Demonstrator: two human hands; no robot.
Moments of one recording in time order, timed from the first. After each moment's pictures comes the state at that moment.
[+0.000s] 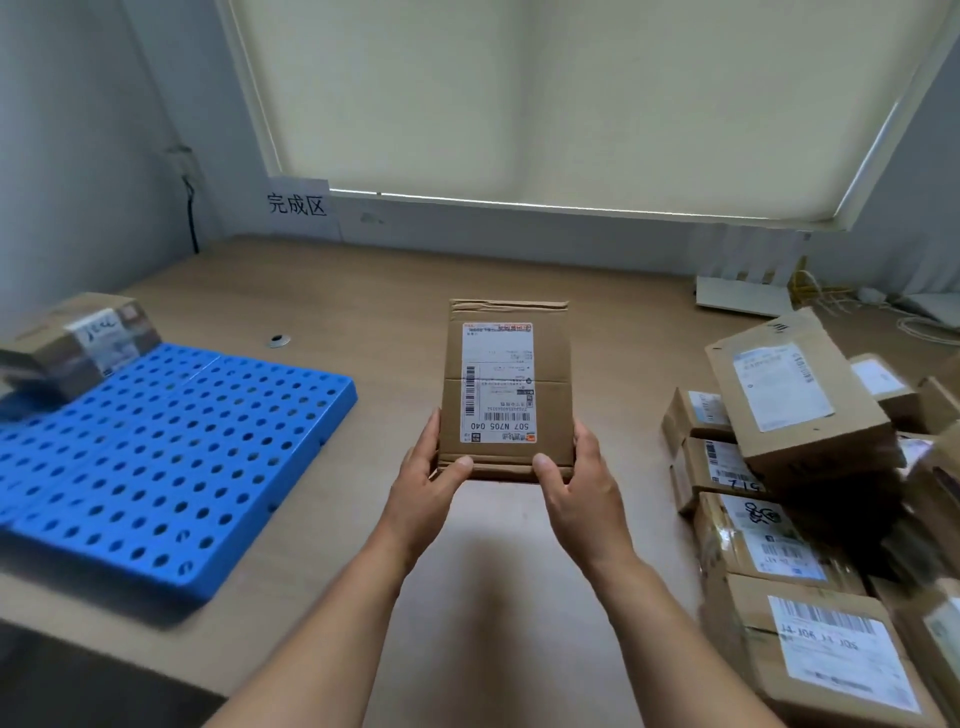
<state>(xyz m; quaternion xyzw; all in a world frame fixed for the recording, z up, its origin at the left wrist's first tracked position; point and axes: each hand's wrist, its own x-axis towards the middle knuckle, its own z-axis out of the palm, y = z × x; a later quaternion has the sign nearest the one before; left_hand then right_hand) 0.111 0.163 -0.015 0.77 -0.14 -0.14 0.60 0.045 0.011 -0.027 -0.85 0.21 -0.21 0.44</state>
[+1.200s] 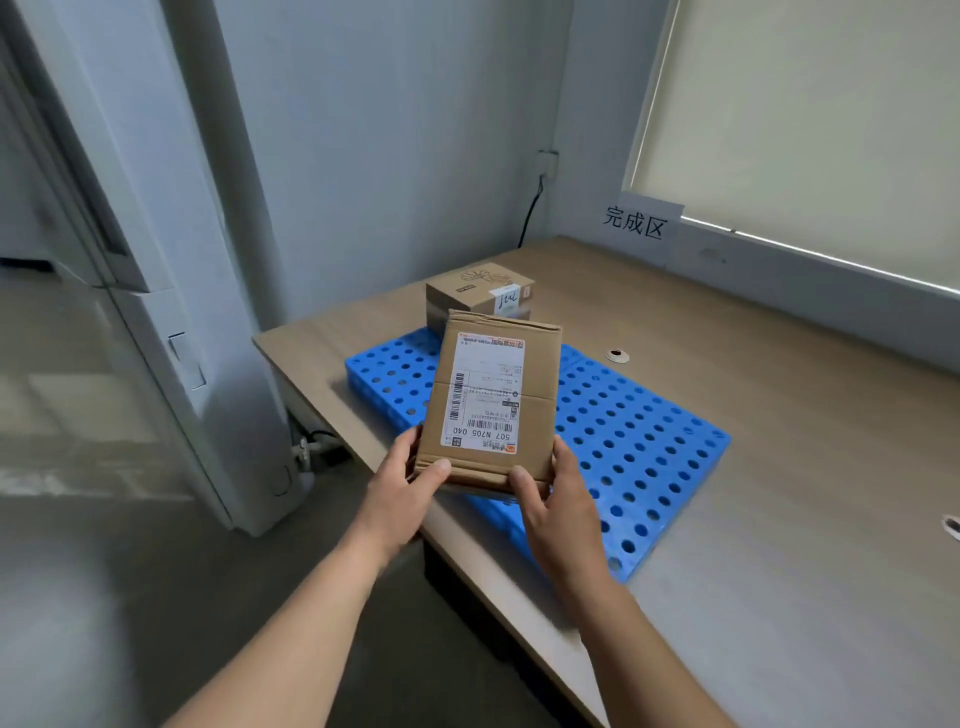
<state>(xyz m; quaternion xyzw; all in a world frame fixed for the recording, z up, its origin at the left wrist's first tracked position) 0.199 0.623 -0.034 0.79 0.11 0.06 0.60 0.220 0.457 -0.053 -0.87 -0.03 -0.07 0.49</state>
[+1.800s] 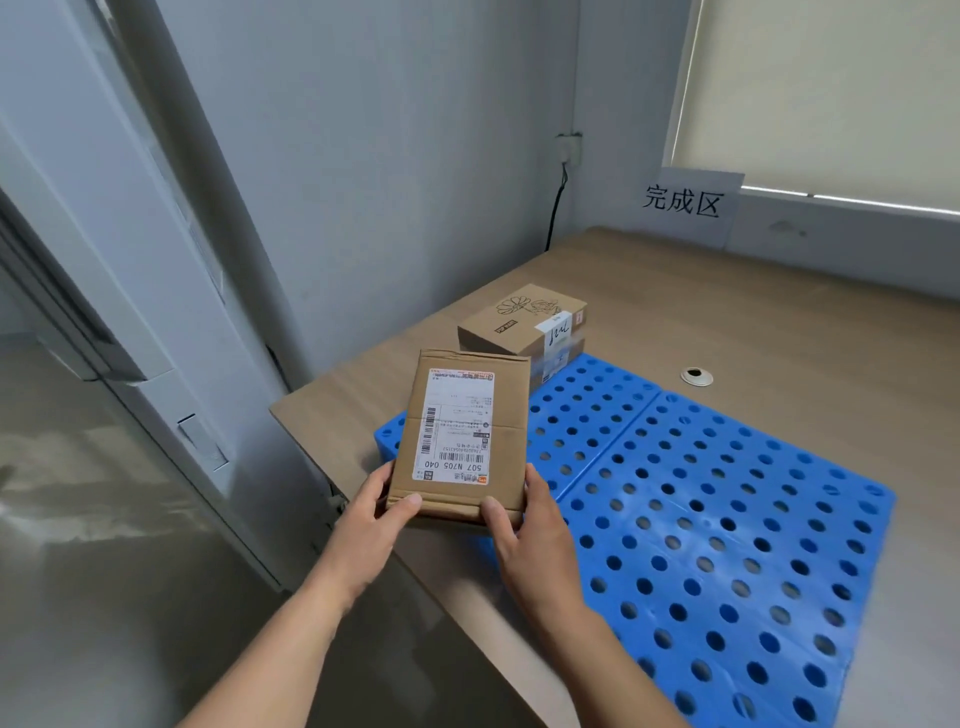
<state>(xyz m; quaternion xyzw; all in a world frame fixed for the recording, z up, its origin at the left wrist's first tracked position) 0.337 0.742 -0.041 0.82 0.14 0.02 0.55 0.357 0.578 -0.081 -0.87 -0.01 -0.01 0.50</state>
